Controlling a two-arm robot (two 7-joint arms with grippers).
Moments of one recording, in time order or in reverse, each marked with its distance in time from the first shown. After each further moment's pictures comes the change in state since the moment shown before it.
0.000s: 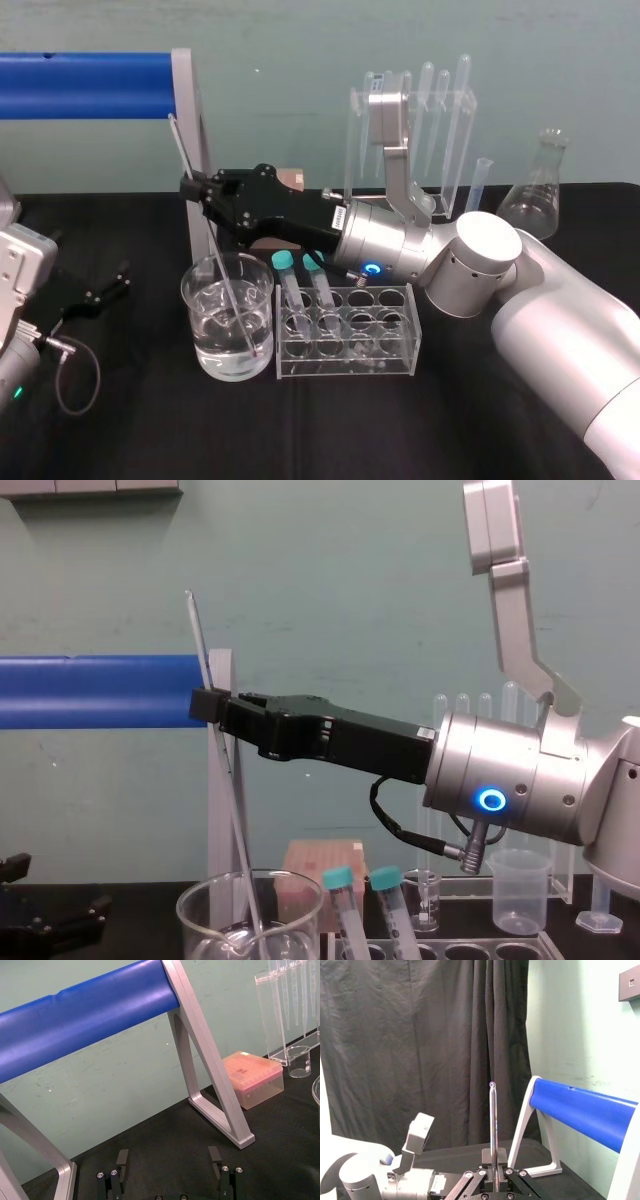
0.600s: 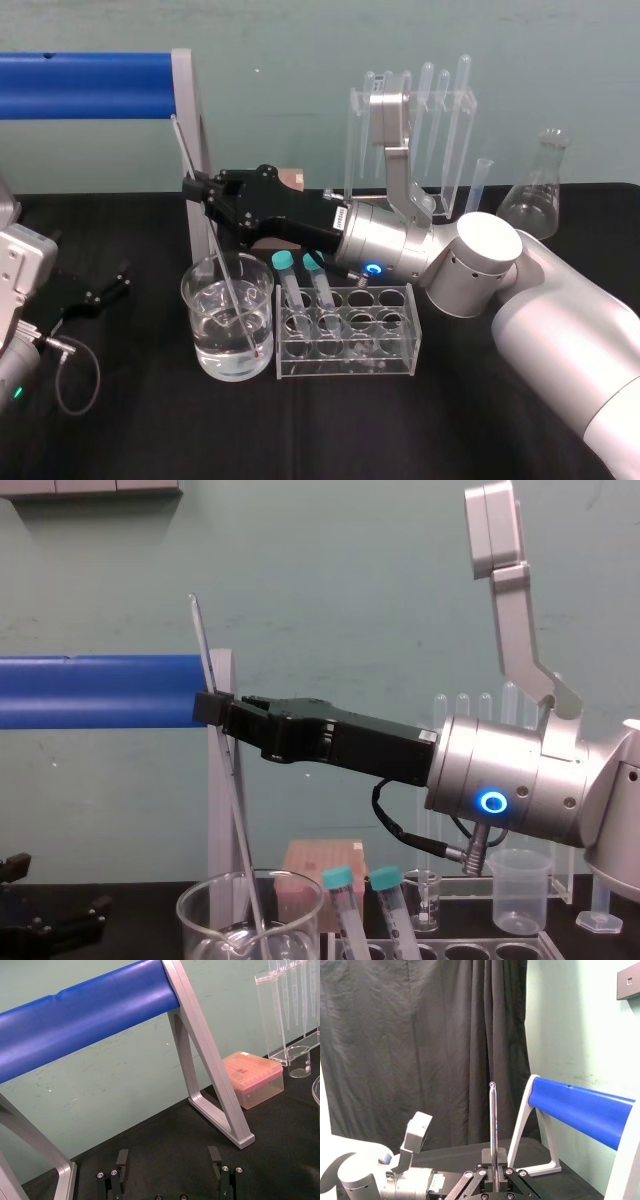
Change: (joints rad) left arm 0.000 0.000 0.000 0.000 0.000 0.000 0.000; right arm 0.004 -0.002 0.000 0.013 0.004 -0.002 0.004
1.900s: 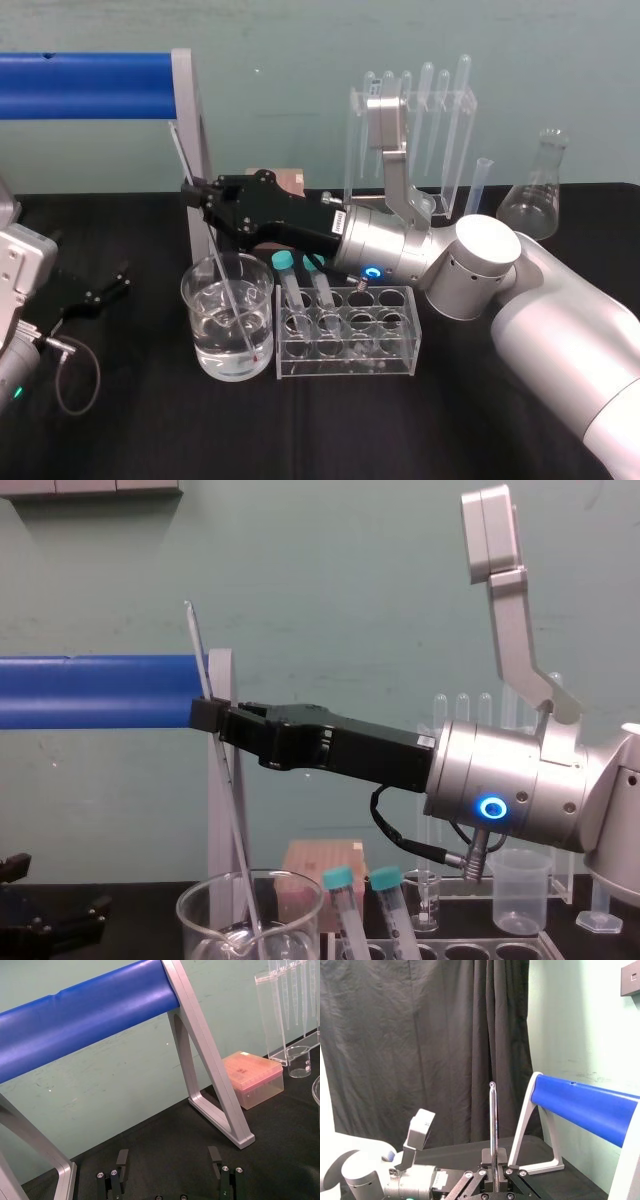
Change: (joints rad) left arm 0.000 0.000 0.000 0.000 0.000 0.000 0.000; right arm -0.003 0.001 -0.005 -0.001 -0.001 0.006 0.005
